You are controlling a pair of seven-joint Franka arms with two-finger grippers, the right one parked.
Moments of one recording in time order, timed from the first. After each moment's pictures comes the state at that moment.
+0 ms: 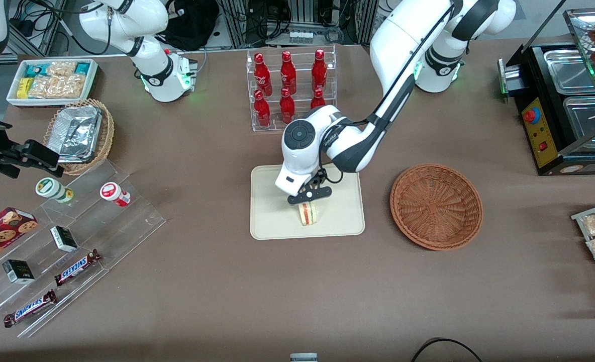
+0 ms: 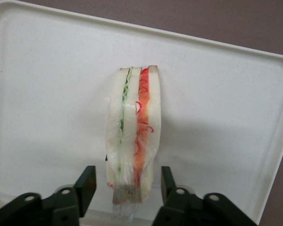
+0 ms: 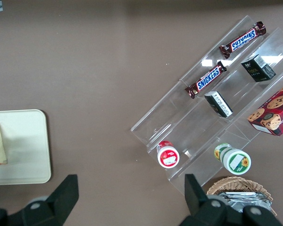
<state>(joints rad) -0.65 0.69 -0.20 -1.51 0.14 2.18 -1.12</state>
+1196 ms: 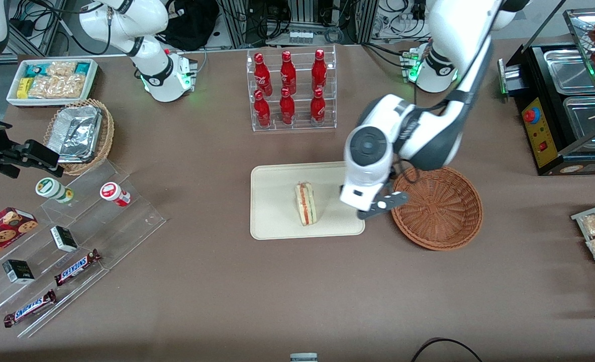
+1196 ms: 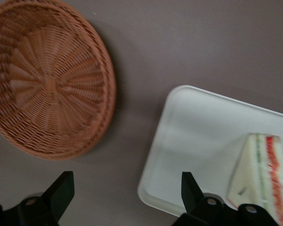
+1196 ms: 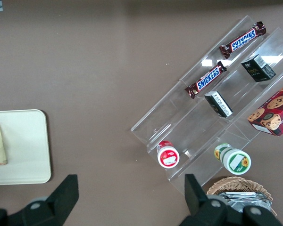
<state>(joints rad) -0.39 0.44 -0.18 -1.56 0.15 1.79 -0.91</state>
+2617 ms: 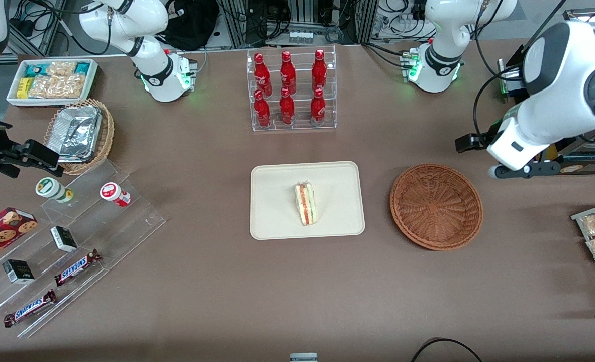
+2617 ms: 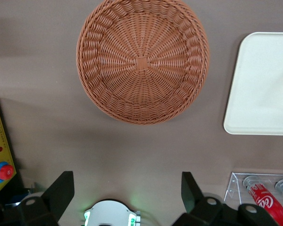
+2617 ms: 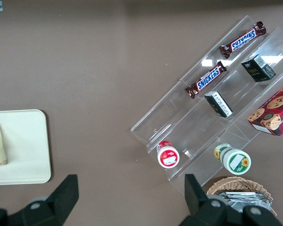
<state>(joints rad) 0.01 -0.01 -0.17 -1.79 -0.03 1.55 -0.20</state>
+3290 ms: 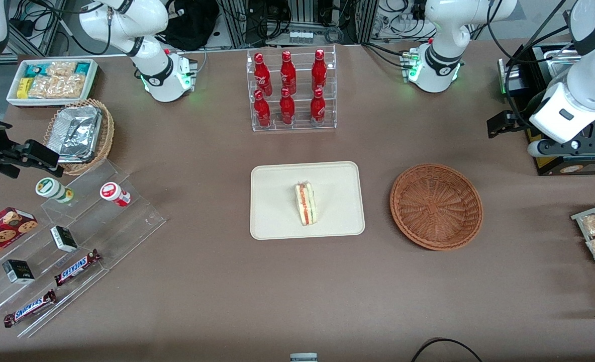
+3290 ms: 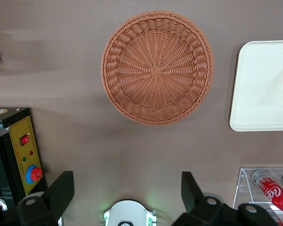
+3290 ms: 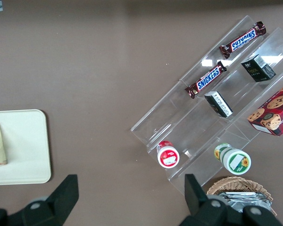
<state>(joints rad) 0.01 -0.05 -0.11 -1.70 0.00 1.48 -0.11</state>
